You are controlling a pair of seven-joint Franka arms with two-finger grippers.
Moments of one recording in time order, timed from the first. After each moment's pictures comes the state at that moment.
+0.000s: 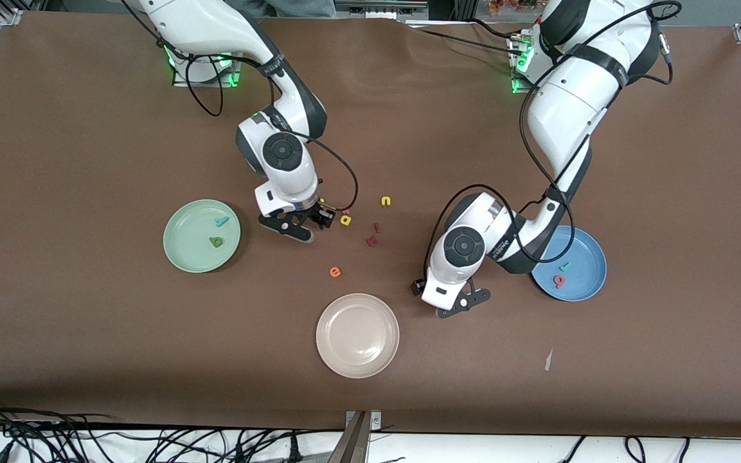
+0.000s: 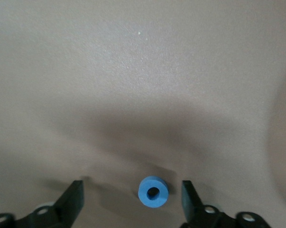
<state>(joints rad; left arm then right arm) -0.25 1.02 -0.35 -1.20 0.34 2.14 -1.06 0.62 0.58 0.02 -1.84 -0.06 2.45 1.09</state>
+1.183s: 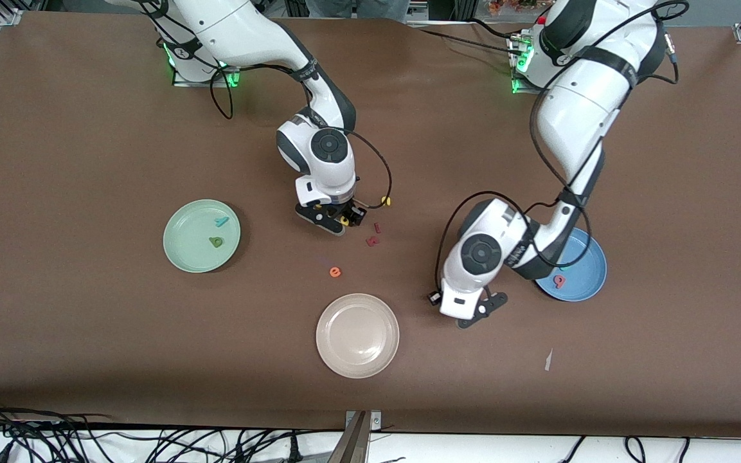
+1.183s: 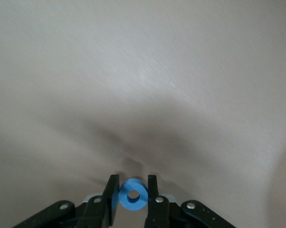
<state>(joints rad) -0.18 1.01 -0.35 -1.16 0.31 2.09 -1.09 0.73 0.70 0.02 -1.75 -0.11 2.48 1.32</state>
